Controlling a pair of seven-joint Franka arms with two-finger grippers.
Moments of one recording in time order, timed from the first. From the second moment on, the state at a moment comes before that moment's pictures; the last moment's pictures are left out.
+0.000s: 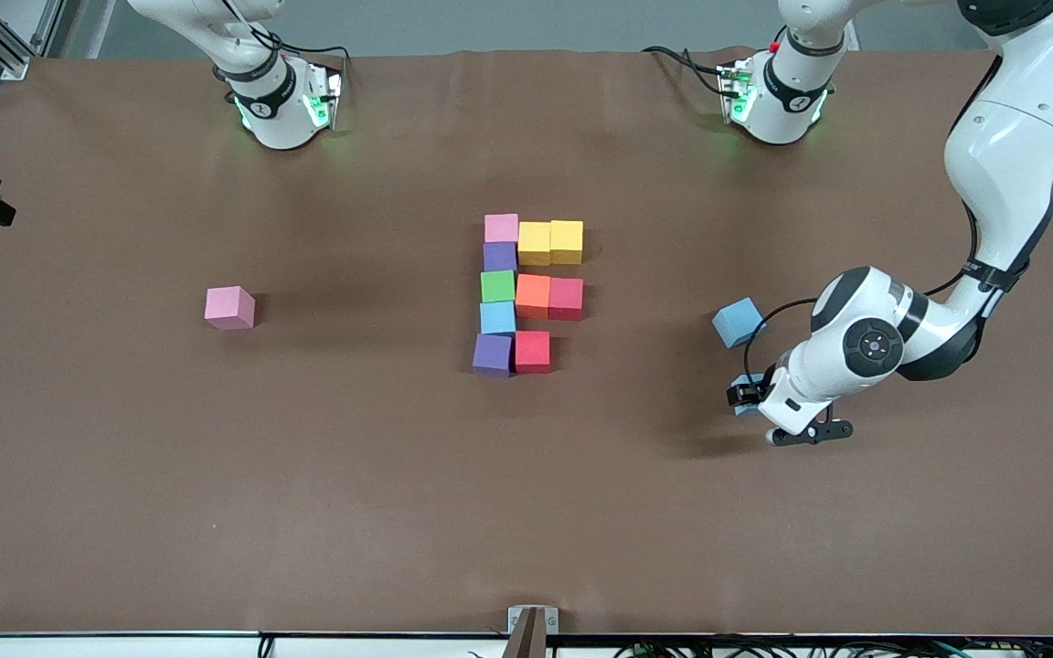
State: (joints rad) left arm 0.51 0.82 -0.82 -1.77 0.67 2.24 -0.76; right arm -0.01 -0.02 -0.10 -1.46 0.01 1.47 -0.07
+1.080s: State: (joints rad) left arm 0.15 0.82 -0.86 -1.69 0.67 2.24 -1.88; right arm -0.01 -0.02 -0.10 -1.46 0.01 1.47 -0.07
